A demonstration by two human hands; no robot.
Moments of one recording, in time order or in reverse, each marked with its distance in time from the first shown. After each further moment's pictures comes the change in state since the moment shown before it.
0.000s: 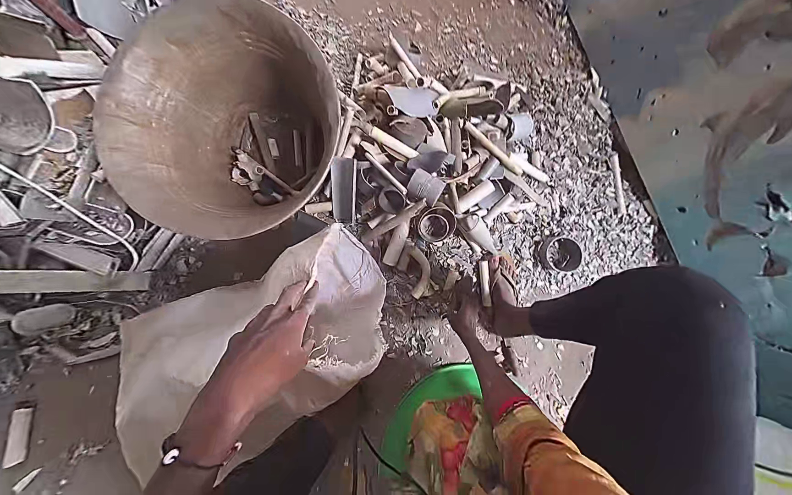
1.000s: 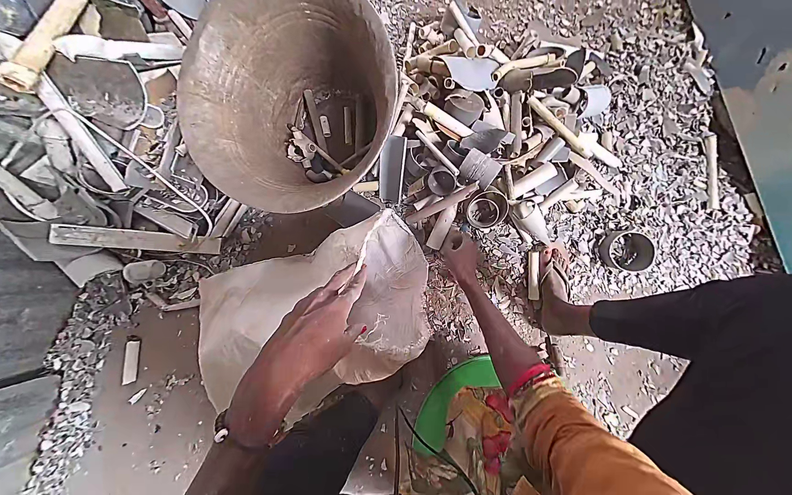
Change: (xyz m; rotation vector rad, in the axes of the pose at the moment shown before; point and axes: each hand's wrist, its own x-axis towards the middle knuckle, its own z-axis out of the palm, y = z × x) left_hand -0.016 -0.018 -0.008 -0.063 -0.023 0.090; right_hand -0.027 -0.183 -0.005 0.220 0.004 -0.282
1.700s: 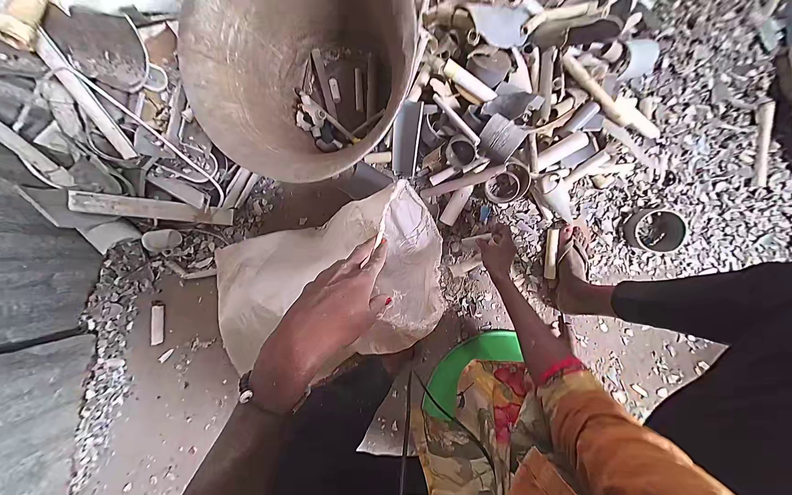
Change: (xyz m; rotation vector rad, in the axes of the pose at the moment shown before) left_hand -0.002 0.003 0.002 0.047 -0.051 0.005; right_hand -0.005 0.079 -0.005 0.066 0.155 -0.007
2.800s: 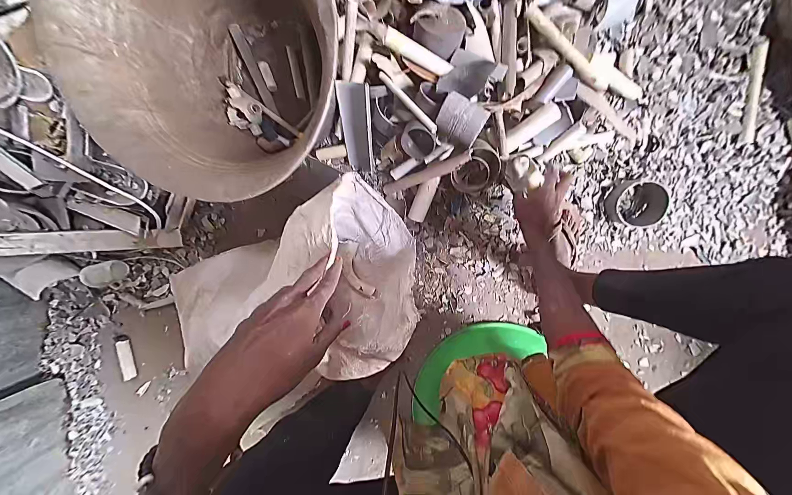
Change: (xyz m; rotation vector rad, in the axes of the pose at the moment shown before) left_hand 0.032 0.000 0.002 0.029 0.067 0.105; right_hand 0.094 0.004 -0.103 -0.293 0.269 -0.075
